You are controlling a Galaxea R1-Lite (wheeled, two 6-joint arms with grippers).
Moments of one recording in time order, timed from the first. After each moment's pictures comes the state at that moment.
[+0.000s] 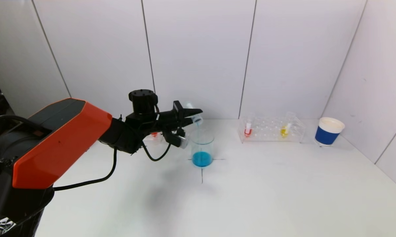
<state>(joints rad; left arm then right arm) -0.35 2.33 -1.43 -0.88 -0.79 1.79 0.00 0.00 0.00 0.00 -0.01 0.00</state>
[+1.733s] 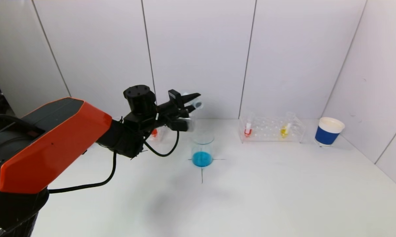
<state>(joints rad) -0.39 2.29 -1.35 -1.14 -0.59 1.42 0.00 0.00 0.00 0.00 -0.01 0.00</state>
